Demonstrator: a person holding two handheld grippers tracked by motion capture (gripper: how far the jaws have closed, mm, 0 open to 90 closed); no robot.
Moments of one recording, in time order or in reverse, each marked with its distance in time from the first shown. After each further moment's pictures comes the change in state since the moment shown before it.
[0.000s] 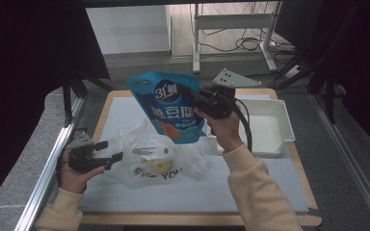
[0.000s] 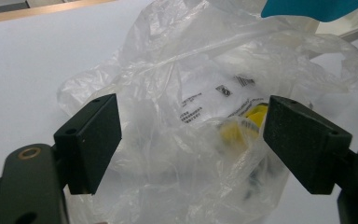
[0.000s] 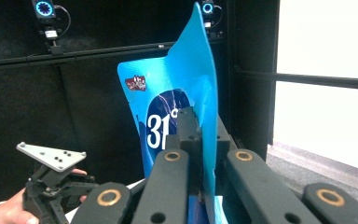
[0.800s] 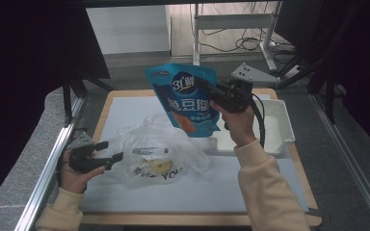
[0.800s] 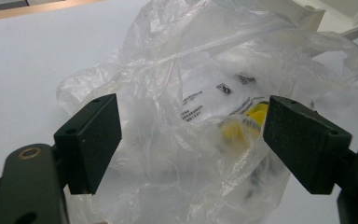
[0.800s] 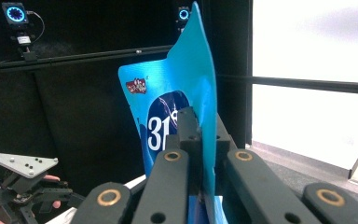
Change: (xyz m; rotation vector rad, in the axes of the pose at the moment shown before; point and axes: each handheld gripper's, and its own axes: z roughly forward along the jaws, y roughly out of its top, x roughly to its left) left arm 0.000 -0.001 0.002 0.004 0.002 -0.004; right arm -0.026 0.007 -0.024 -0.018 -0.081 0.004
